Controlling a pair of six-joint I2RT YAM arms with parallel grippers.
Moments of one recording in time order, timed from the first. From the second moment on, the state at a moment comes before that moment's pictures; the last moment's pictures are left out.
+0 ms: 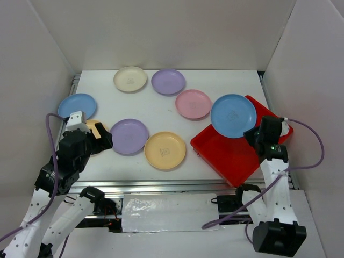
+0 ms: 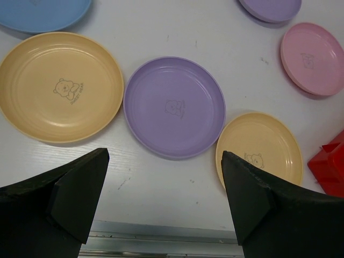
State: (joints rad) left arm -0.38 0.57 0.92 -0.82 -0.37 -0.47; right arm -0.14 0.82 0.76 -0.64 0.08 0.89
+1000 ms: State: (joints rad) left arm -0.38 0.59 0.91 -0.80 -0.31 -0.45; right arm 0.08 0.76 0.80 -0.61 0.02 0.85
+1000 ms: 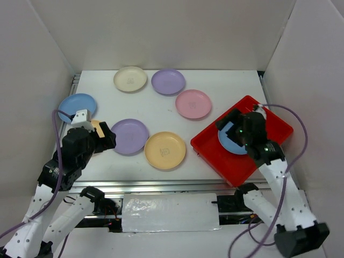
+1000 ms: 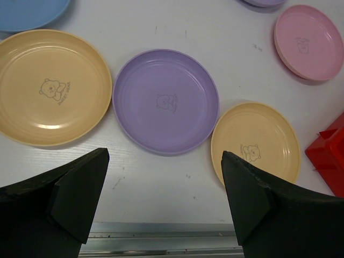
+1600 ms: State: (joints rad) left arm -0.38 0.65 0.91 -0.80 -0.31 -0.45; right arm 1.18 1.83 1.37 -0.63 0.31 0.43
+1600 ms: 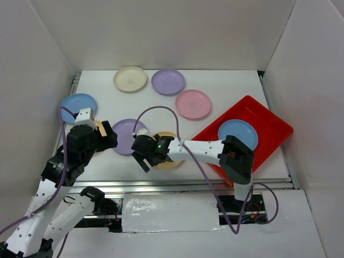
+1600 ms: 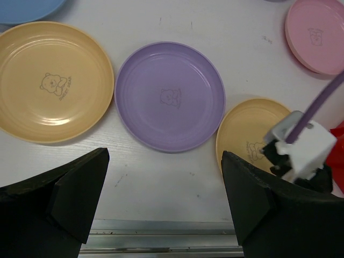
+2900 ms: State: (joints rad) left arm -0.38 0.64 0.91 -0.80 -0.31 -0.45; right arm 1.17 1.72 1.41 -0.63 0.30 0.42
